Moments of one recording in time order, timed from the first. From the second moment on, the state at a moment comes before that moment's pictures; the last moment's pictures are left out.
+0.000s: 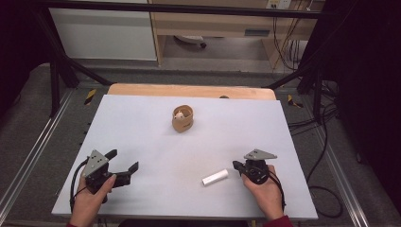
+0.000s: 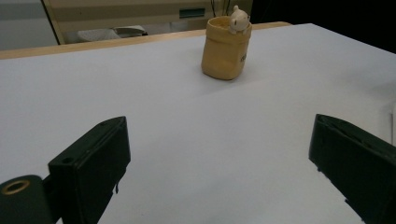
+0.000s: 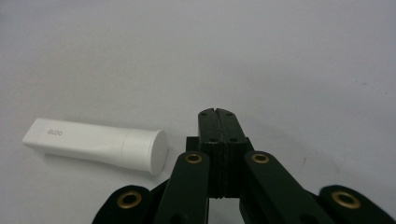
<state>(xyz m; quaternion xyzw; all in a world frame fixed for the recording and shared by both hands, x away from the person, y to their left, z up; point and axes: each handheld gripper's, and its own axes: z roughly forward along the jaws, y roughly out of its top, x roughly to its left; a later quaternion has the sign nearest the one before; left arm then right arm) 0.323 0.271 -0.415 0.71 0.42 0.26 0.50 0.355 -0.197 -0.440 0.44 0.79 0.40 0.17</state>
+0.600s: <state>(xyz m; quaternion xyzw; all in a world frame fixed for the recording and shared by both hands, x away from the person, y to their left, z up) 0.323 0.268 -0.416 0.72 0.42 0.26 0.50 0.356 -0.191 -0.447 0.45 0.80 0.38 0.15</state>
